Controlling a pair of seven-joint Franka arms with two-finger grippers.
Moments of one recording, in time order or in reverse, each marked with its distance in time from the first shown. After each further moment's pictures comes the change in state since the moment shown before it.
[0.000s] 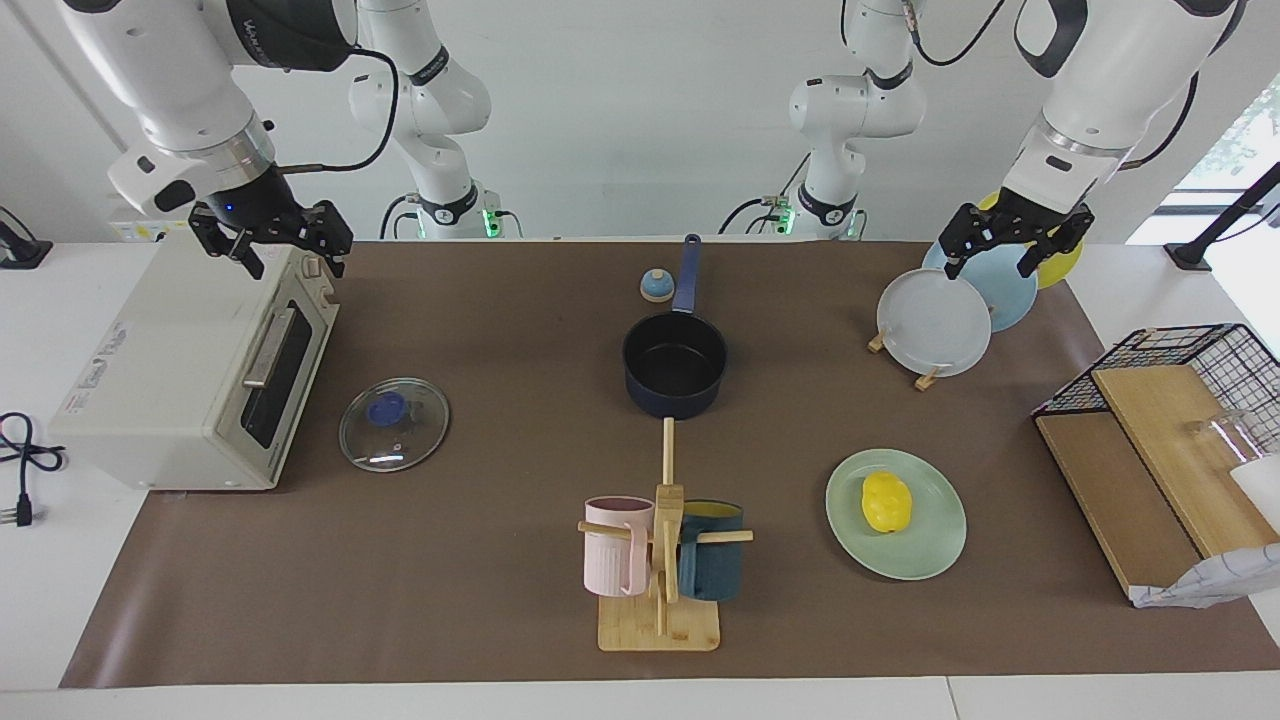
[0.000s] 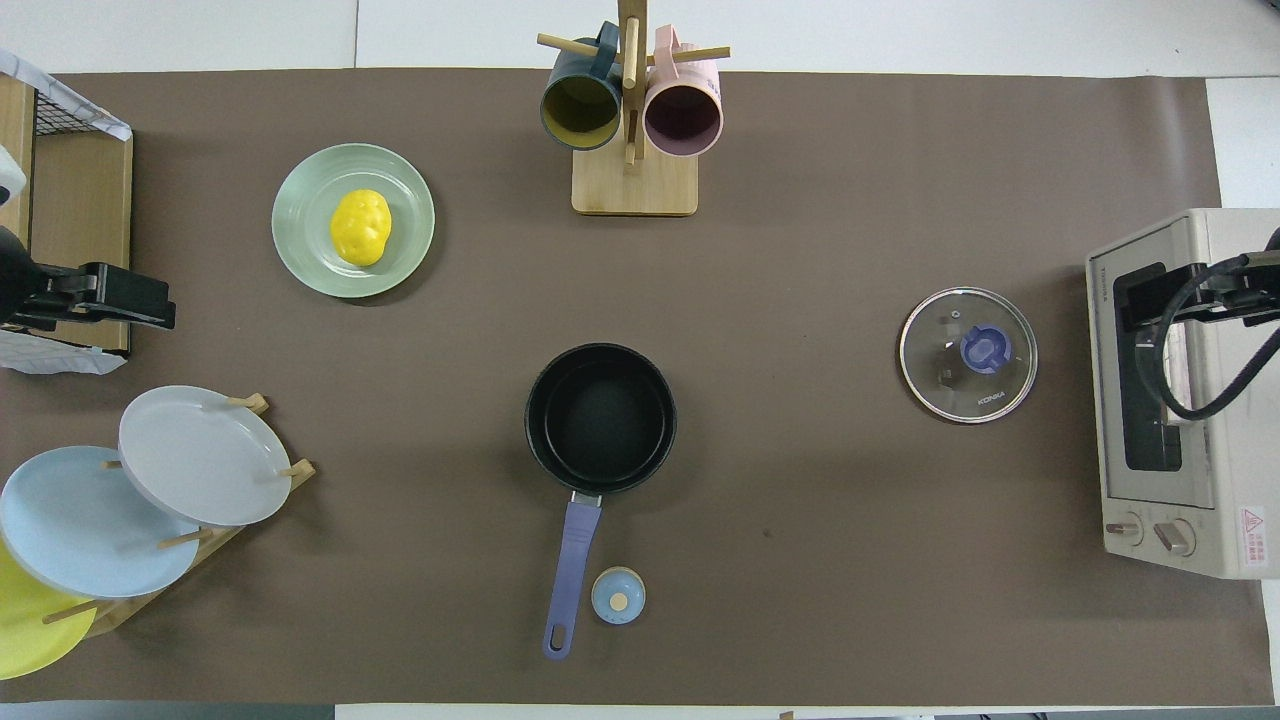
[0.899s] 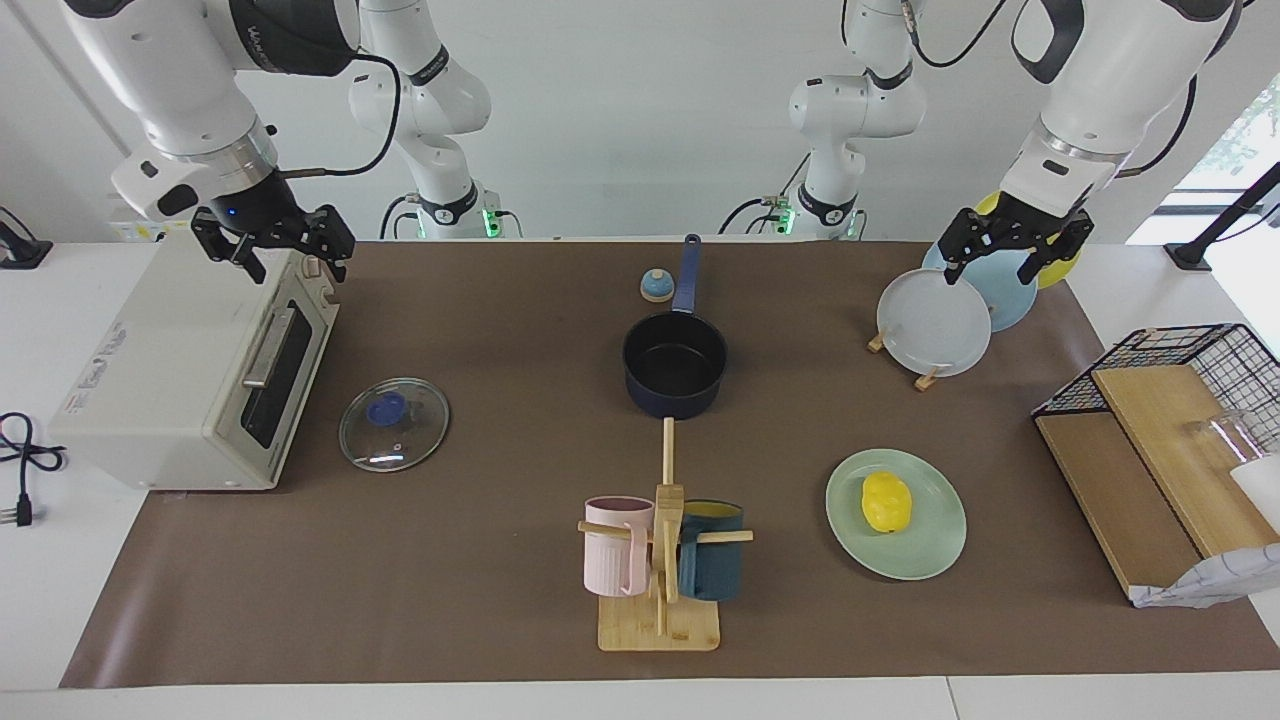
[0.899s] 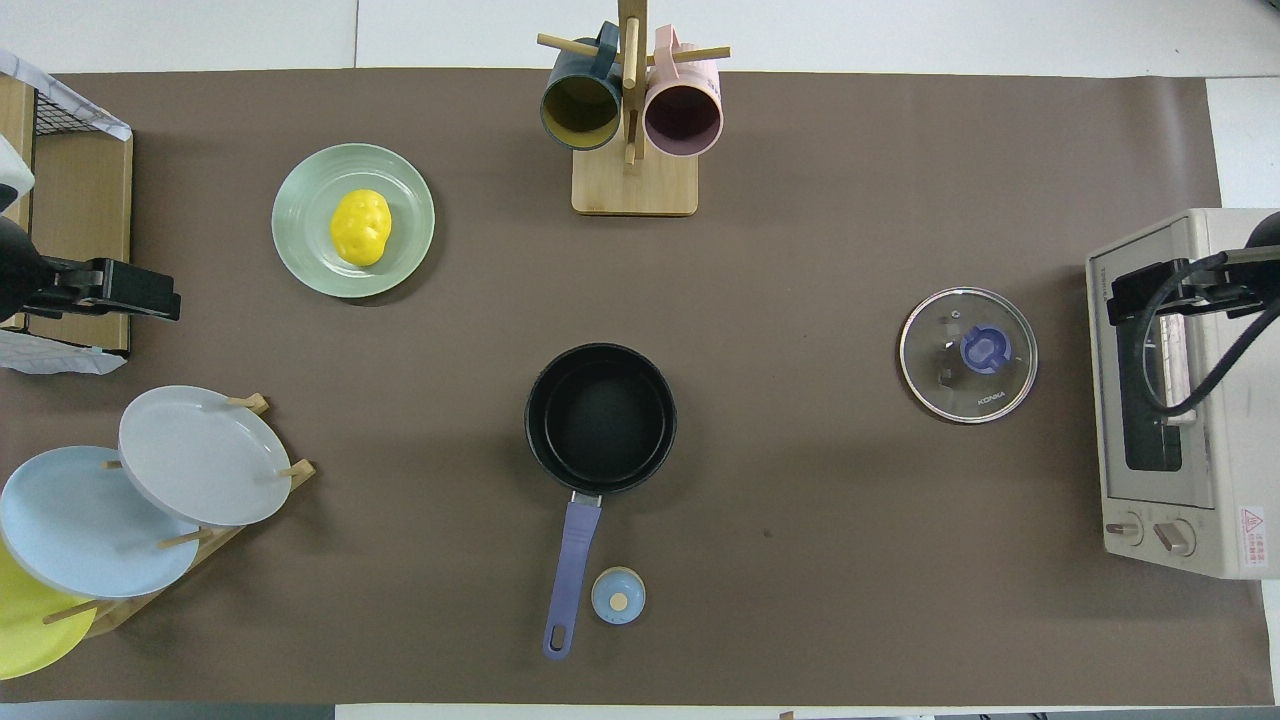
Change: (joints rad) left arm 0.000 0.000 0.000 -0.019 -0.001 0.054 0.035; right arm 0.006 0.003 0.006 -0.042 0.003 0.072 0.000
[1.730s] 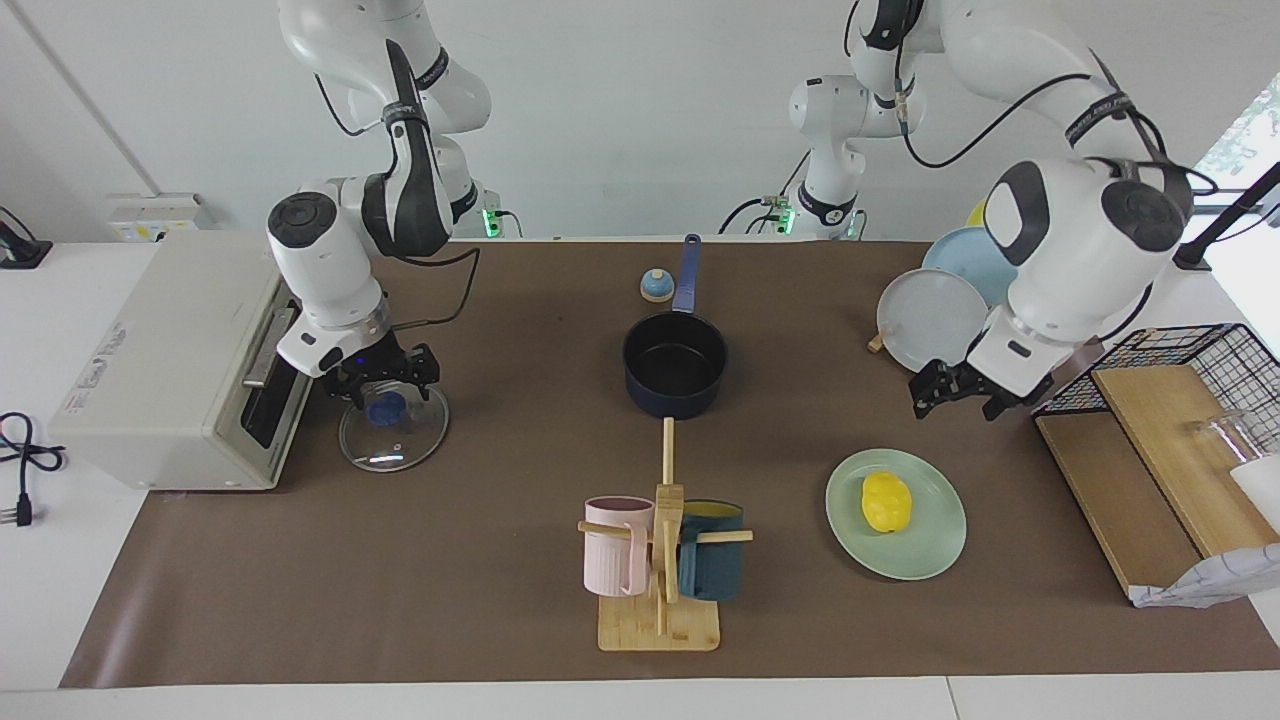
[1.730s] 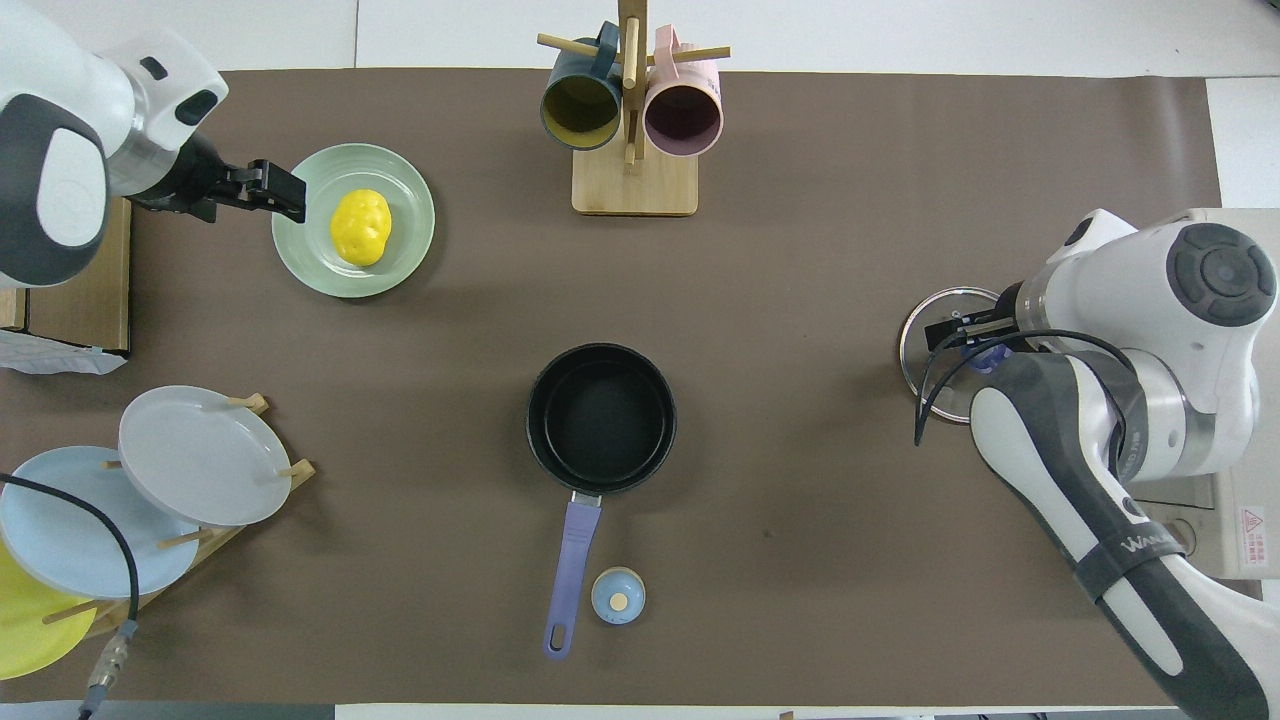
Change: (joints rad) left arm -0.007 0.453 -0.010 0.209 -0.058 0.237 0.002; right arm 0.051 0.093 0.007 -0.529 0.002 0.712 -0.049
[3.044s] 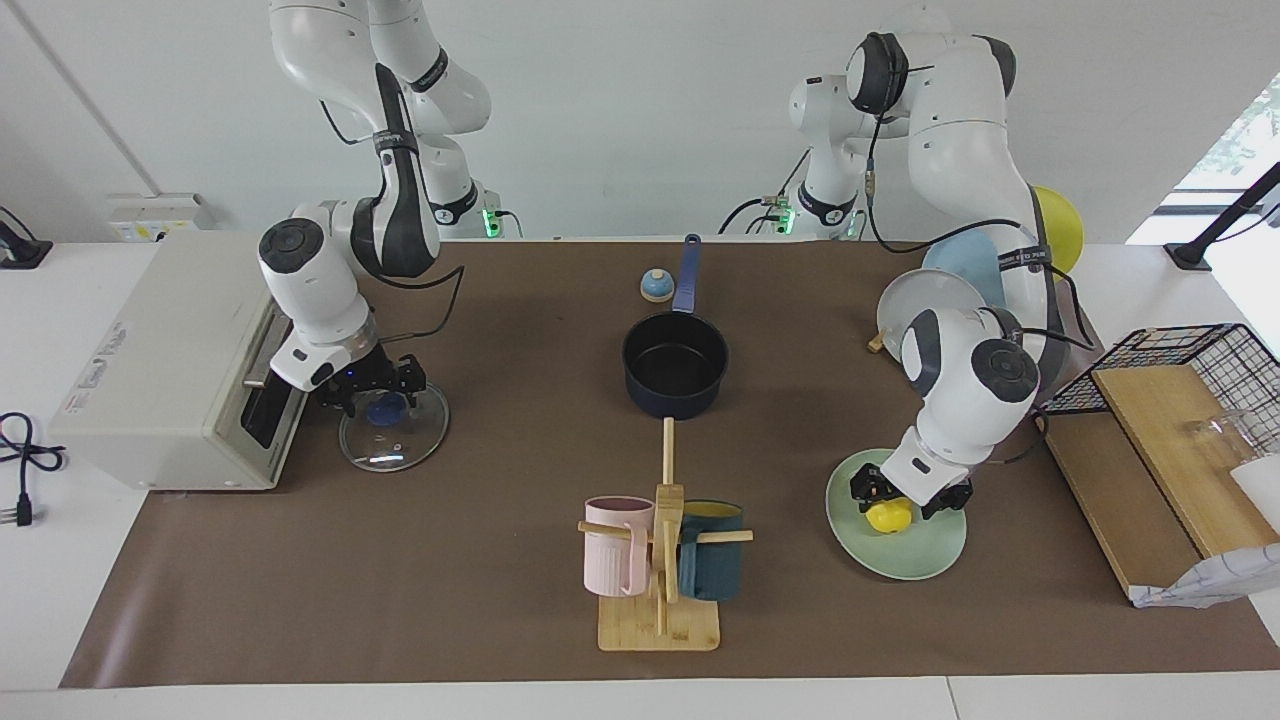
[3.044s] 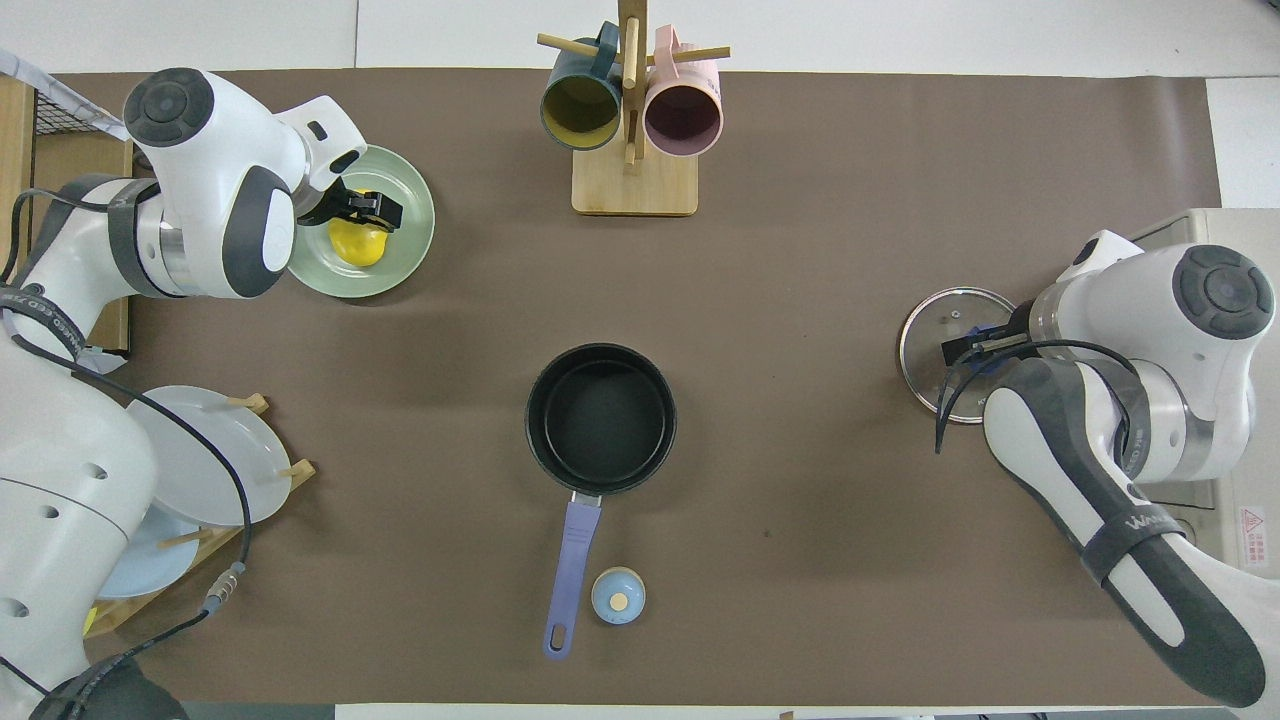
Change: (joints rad) left arm -0.043 0.198 -0.002 -0.084 0.035 0.341 0.060; right arm -0.052 0.033 -0.003 -0.037 0.001 0.050 -0.077
